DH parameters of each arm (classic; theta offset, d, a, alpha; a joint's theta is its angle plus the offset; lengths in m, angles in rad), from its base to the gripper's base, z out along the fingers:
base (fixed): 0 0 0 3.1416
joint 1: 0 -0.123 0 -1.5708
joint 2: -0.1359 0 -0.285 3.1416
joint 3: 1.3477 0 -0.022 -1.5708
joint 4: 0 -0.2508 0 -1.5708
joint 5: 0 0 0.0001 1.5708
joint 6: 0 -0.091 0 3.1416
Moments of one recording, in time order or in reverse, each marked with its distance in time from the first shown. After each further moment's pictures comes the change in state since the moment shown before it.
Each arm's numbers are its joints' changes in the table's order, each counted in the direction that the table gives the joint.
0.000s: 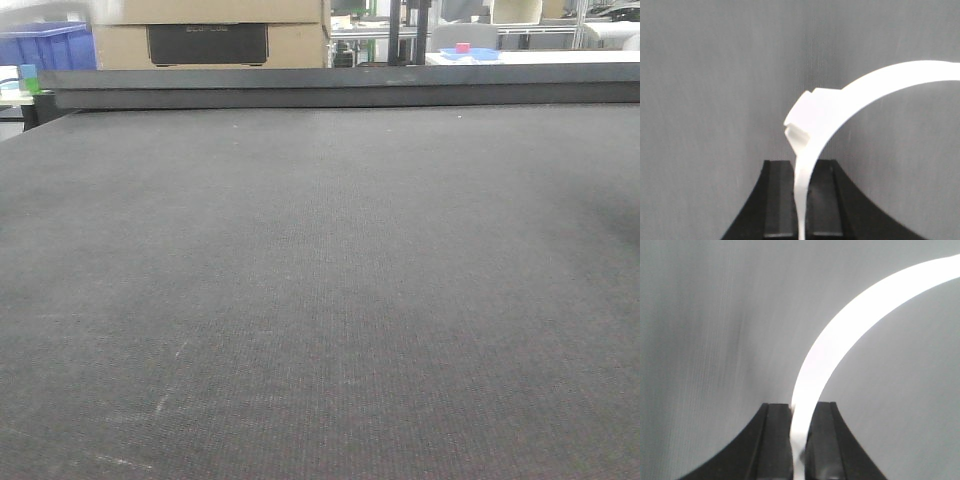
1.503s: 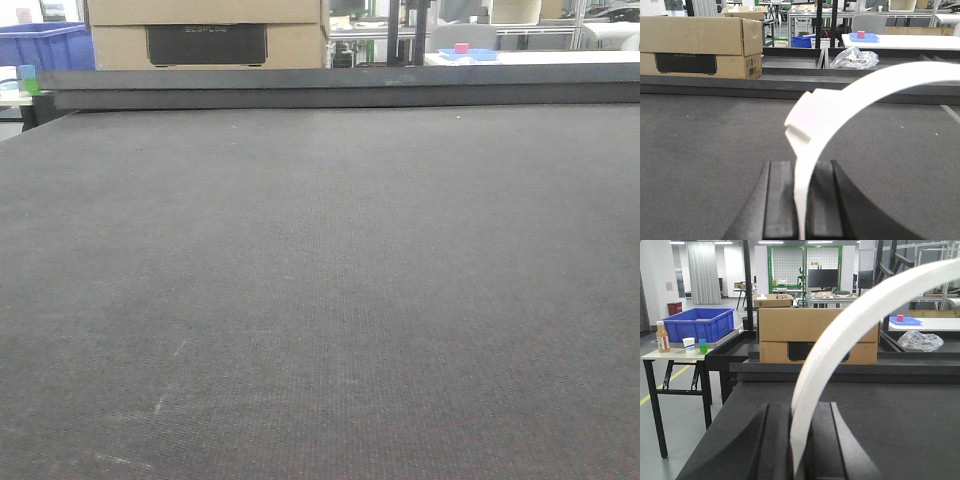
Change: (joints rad) left arm 0.030 0.887 0.526 -0.104 0.595 0.000; right arm -0.049 0.728 0.482 -0.002 0.529 0.045
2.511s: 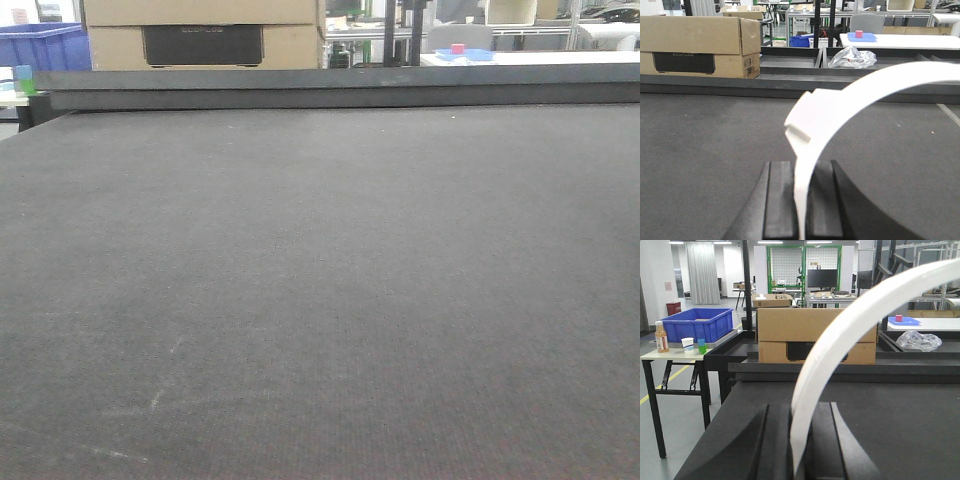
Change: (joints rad) left arm 0.000 0.000 0.000 0.000 0.000 0.000; right arm 0.000 0.000 0.000 0.000 0.000 0.001
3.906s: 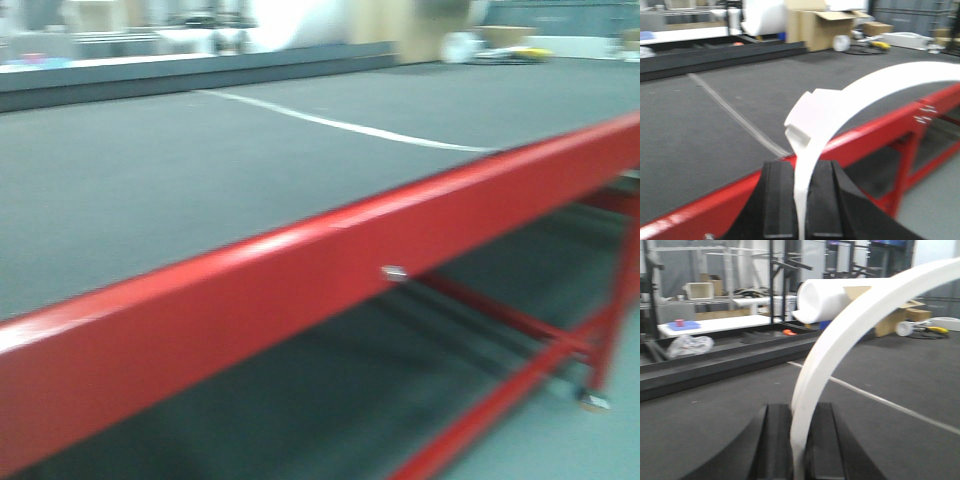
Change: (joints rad) left arm -0.002 0.006 0.000 -0.002 0.000 0.000; right arm 0.000 0.000 0.000 0.000 -0.001 0.000
